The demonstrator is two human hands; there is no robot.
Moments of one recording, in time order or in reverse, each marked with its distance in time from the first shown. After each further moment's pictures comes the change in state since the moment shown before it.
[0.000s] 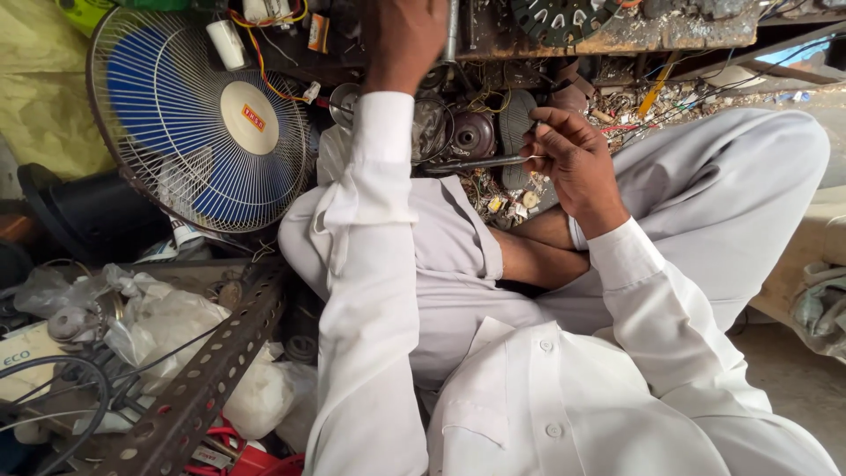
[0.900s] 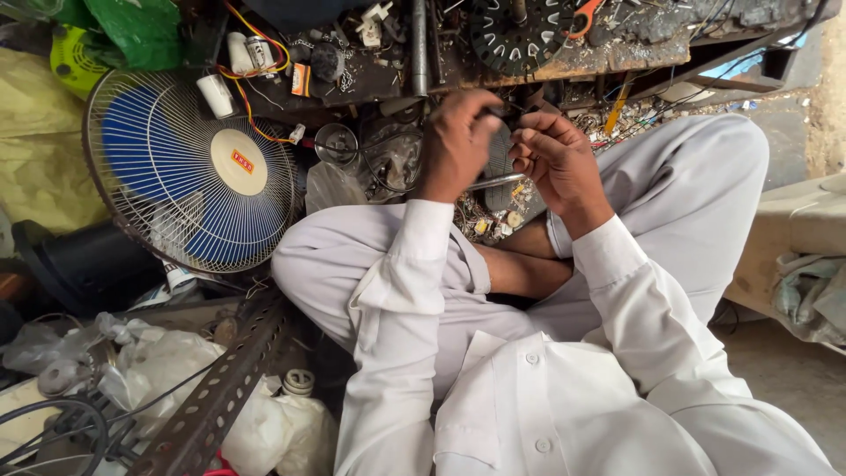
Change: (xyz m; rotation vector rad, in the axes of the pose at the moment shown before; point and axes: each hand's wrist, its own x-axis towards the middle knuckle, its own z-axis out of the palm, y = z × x) left_hand -0.103 0.101 -0.019 -0.766 -0.237 0.130; right_hand 0.002 -0.022 -0.002 0.172 -0.074 -0.113
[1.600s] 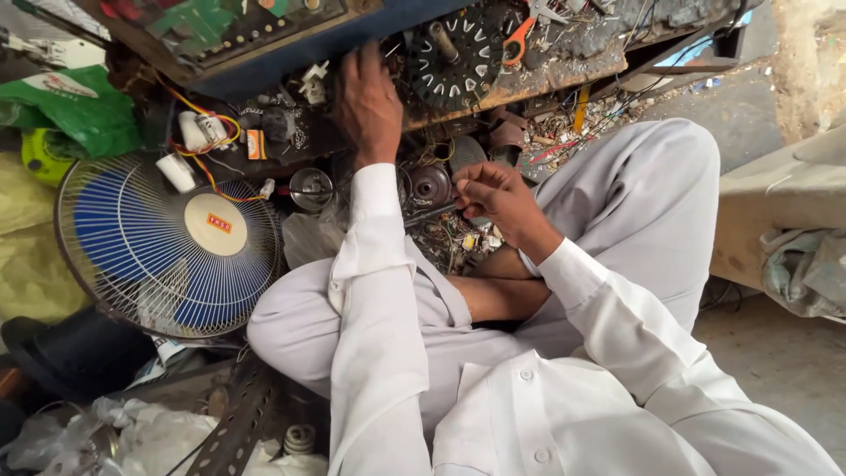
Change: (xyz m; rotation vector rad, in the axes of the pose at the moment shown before) left_hand 0.102 -0.088 -0.007 0.837 0.357 0.196; right_hand 0.005 0.022 -0.004 -0.309 0.152 0.191
